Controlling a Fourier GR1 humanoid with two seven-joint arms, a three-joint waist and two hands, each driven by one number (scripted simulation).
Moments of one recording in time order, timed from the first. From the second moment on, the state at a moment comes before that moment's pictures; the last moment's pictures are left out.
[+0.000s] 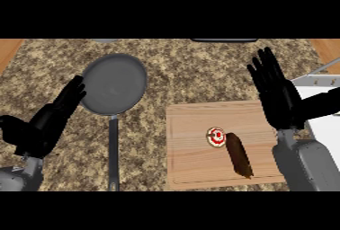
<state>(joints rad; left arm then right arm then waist) -0.14 0.51 -0.21 -1.65 0.31 0.12 0.17 -0.33 -0.23 0.11 -1.55 -0.44 -0.22 0.11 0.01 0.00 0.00</state>
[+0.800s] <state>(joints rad) -0.09 0.52 -0.14 -1.52 0.11 0.28 0.09 0.11 -0.22 0.16 -1.69 0.02 -0.83 0.22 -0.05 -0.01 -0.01</state>
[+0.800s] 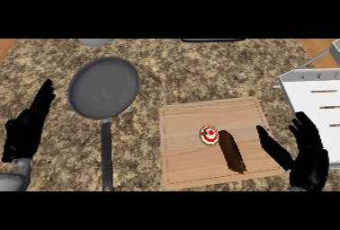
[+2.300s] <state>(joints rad) -0.17 0.45 -0.16 -1.43 0.04 0.26 0.05 -0.25 -0.53 0.39 -1.86 0.22 -0.25 1.25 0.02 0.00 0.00</state>
